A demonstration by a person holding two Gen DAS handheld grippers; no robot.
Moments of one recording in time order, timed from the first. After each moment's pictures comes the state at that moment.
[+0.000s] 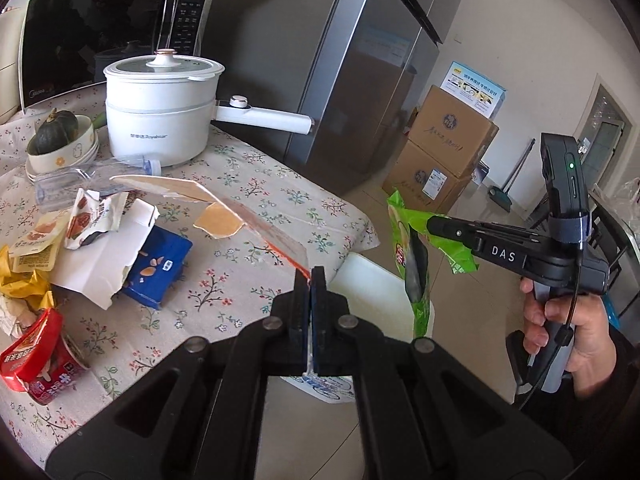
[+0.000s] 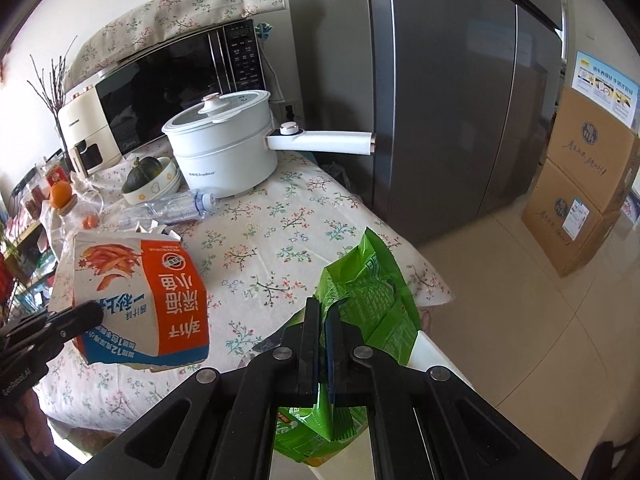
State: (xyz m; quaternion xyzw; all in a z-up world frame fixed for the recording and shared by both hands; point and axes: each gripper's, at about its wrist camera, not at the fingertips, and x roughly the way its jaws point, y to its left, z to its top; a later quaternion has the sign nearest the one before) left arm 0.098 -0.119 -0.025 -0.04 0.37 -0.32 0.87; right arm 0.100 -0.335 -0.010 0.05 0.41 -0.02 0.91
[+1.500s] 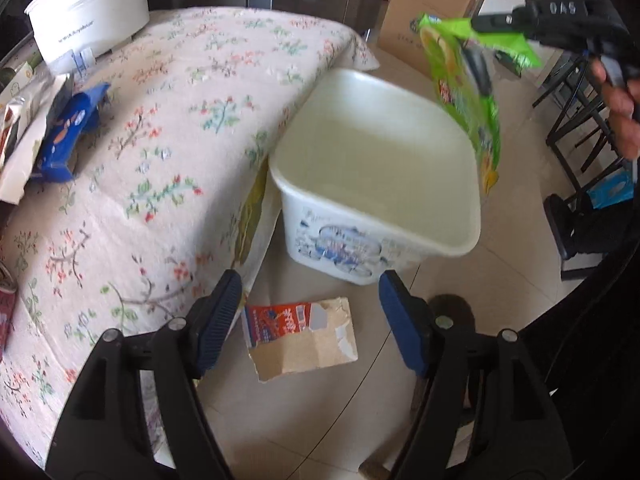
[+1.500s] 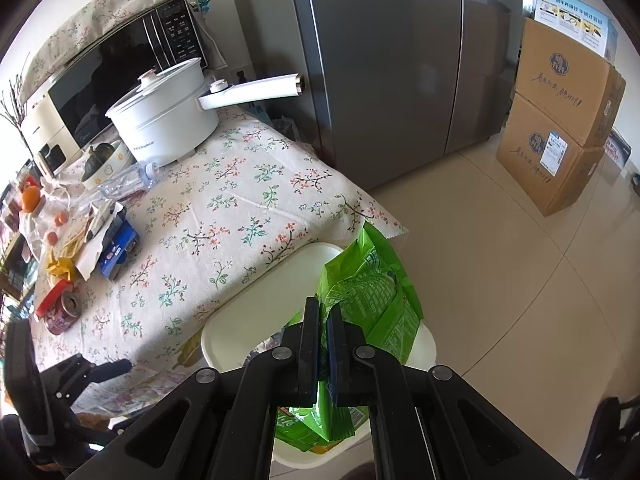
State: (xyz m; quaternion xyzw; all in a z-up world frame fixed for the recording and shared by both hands) left arm 0.048 -0.163 -0.168 0.14 0.52 -0.32 0.78; right arm 0.075 -0.405 -0.045 0.09 0.47 -0.05 0.88
